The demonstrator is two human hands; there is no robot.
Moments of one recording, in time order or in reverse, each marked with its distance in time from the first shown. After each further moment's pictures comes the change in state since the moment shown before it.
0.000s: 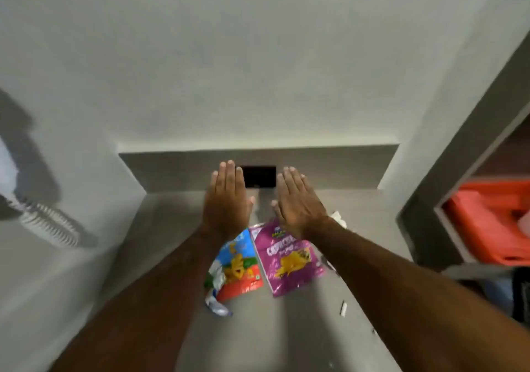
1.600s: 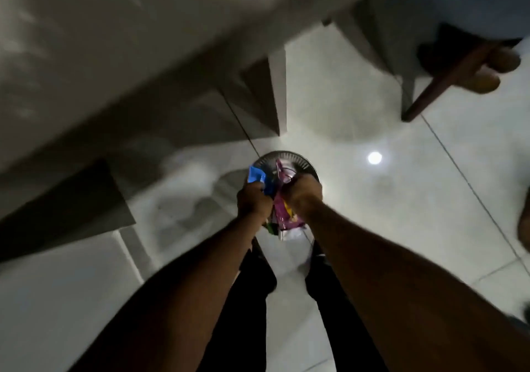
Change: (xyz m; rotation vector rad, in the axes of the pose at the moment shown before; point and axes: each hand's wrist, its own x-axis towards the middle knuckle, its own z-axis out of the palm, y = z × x) left_hand -0.408 0.369 0.404 -0.707 -1.021 -0.512; right_hand -0.443 0.083 0.486 0.947 -0.336 1.485
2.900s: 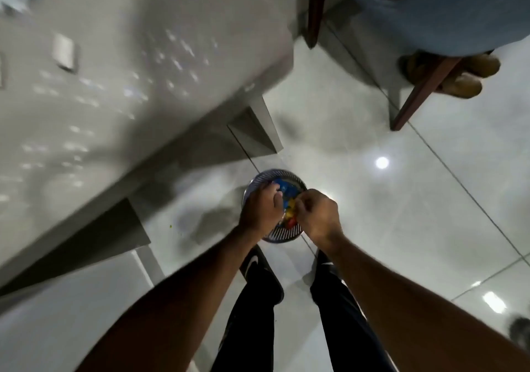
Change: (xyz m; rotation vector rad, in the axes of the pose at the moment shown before) left_hand -0.054 0.065 -0.028 0.354 -0.013 0.507; right_hand -0.049 0.030 -0.063 0.098 0.147 -0.268
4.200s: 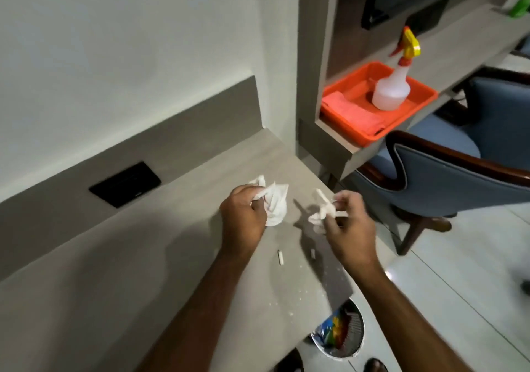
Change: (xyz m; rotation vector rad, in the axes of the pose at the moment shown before) left_hand -0.058 0.076 -0.489 -0.376 0.681 0.368; right_hand -0.123 -0.415 -0.118 0.279 0.439 -0.384
